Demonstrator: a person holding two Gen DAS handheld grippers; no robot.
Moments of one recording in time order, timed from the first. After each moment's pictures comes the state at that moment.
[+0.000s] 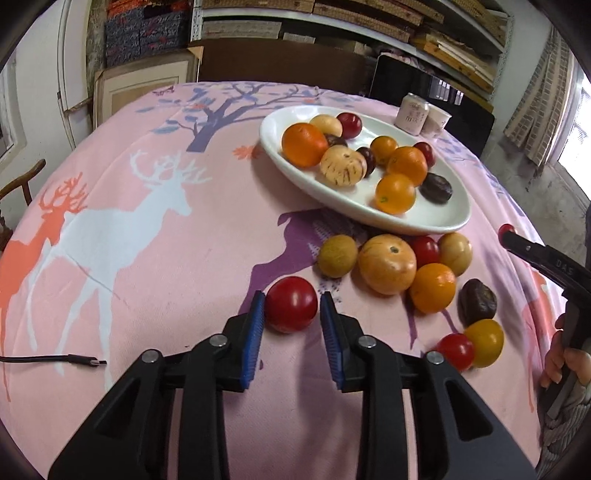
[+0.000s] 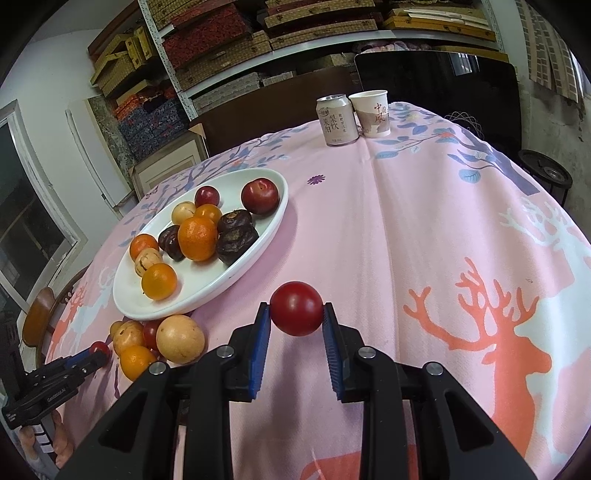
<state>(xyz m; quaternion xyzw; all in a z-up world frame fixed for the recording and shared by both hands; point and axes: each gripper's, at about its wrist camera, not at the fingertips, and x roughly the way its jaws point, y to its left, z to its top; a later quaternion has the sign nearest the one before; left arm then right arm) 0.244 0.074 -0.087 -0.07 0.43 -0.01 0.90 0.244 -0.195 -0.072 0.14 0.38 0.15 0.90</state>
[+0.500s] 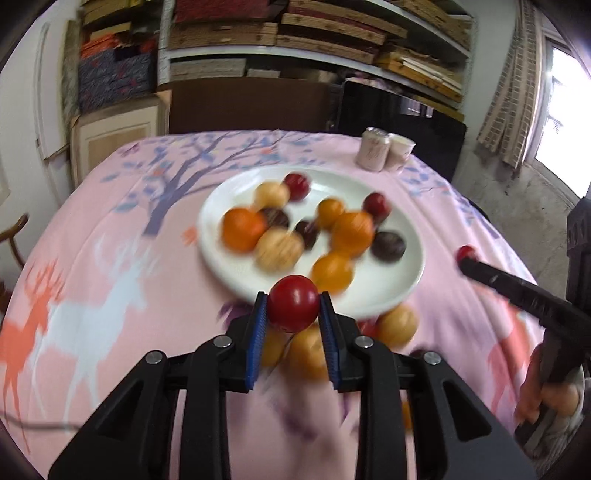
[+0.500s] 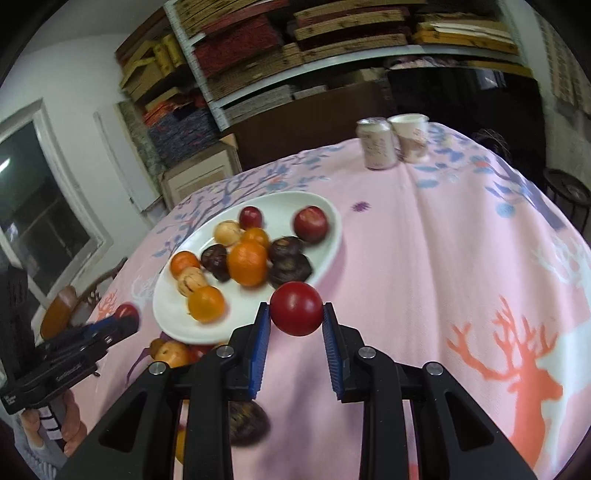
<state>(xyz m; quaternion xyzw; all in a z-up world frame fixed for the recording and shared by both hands) 0.285 0.028 -0.037 -0.03 0.37 -0.06 0.93 0.253 -0.168 -0.040 0.13 0.34 0.21 0.91</state>
